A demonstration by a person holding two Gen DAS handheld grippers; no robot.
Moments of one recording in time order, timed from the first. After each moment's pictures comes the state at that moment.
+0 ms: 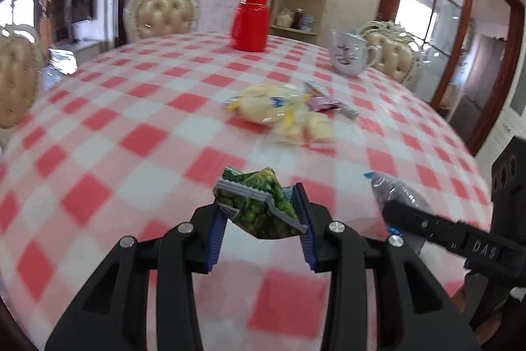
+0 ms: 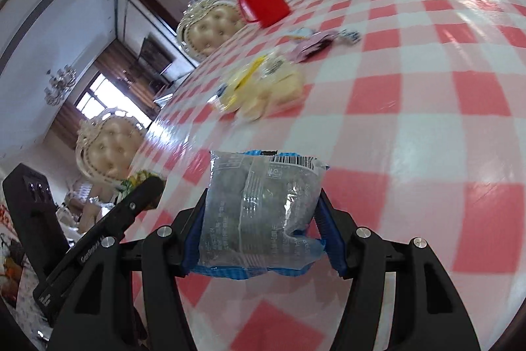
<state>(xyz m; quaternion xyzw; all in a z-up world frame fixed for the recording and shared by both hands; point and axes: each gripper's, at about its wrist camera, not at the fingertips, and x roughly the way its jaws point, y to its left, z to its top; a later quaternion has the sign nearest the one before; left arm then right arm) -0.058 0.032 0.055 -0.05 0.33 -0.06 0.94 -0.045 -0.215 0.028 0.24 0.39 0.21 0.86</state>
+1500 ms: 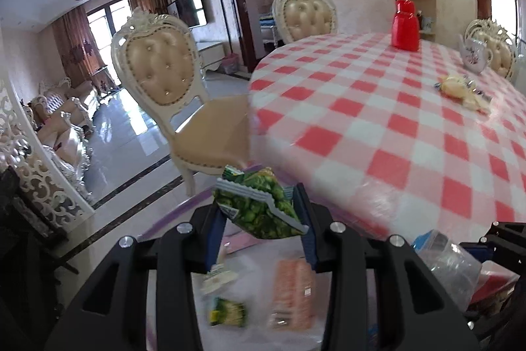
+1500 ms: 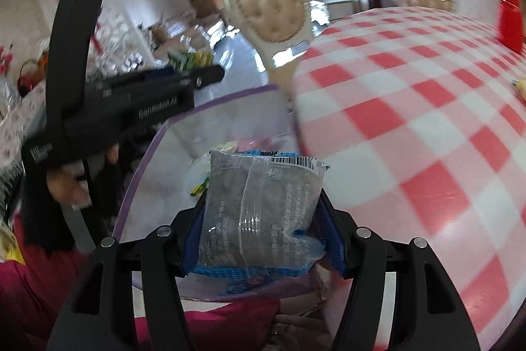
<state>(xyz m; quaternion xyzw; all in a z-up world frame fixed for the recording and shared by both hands) -0.265 0.313 0.080 0.02 0.34 0.19 0.92 -0.248 0.119 0.055 -0.06 0.40 0.50 0.77</state>
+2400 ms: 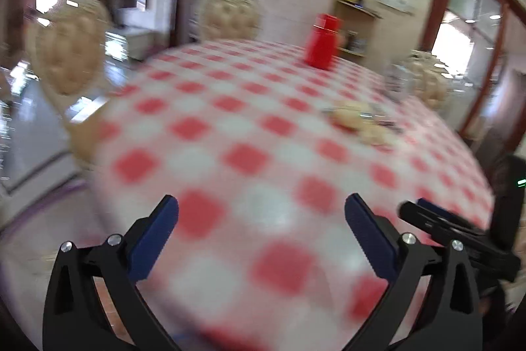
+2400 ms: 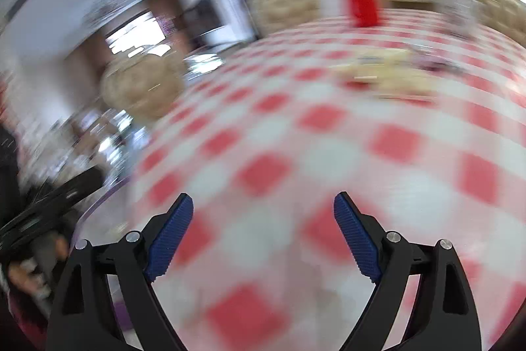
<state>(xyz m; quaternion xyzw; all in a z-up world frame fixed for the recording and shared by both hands) -0.160 0.169 0.088 -0.11 0.33 0.00 0.94 -0.122 -0.088 0.068 0.10 0.37 0.26 0.89</state>
